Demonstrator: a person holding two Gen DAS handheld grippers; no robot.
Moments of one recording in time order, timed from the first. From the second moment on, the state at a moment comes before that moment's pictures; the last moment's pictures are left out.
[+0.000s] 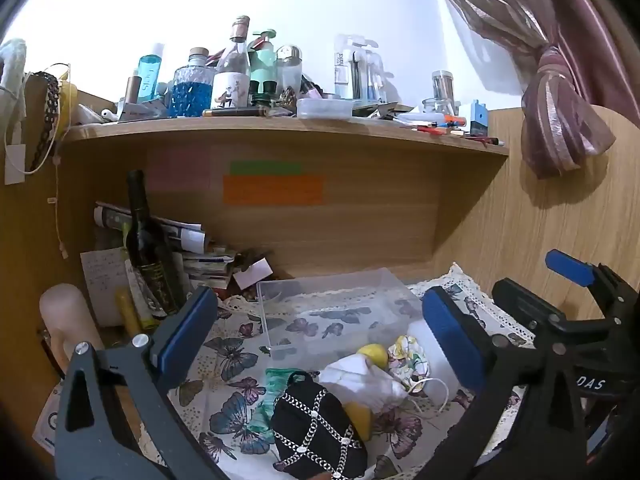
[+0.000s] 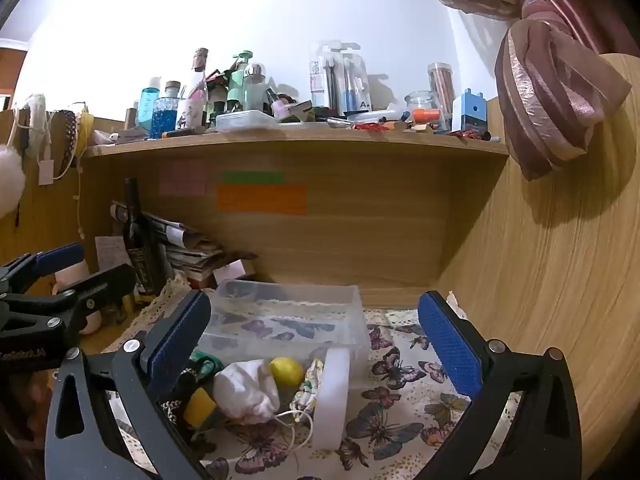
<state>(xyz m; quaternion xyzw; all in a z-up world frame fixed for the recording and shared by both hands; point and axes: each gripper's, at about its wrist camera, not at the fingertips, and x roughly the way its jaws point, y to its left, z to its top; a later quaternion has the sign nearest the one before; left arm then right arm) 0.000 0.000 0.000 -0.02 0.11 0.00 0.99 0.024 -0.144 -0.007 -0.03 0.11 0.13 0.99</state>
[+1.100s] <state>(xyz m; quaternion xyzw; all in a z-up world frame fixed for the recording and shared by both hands) -0.003 -0.002 0.009 -0.02 0.10 -0.01 0.99 0.019 -0.147 -0.004 -0.03 0.09 0.13 0.99</state>
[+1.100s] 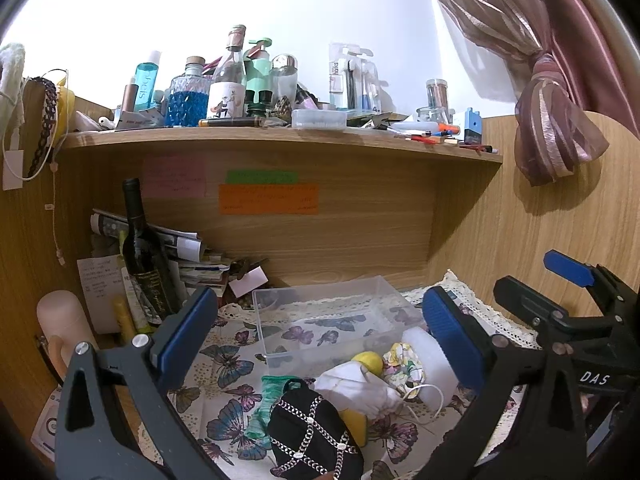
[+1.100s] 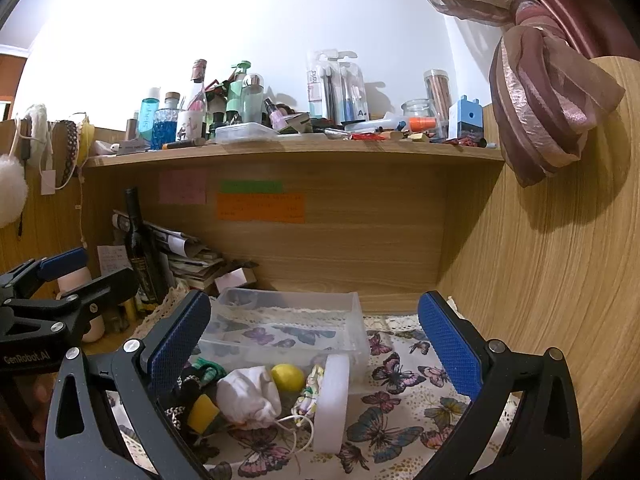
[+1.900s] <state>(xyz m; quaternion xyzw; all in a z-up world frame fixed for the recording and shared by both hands) -0.003 -0.004 0.010 -0.02 0.09 -0.01 1.00 0.017 -0.144 -0.002 -0.03 0.09 0.13 0.99</state>
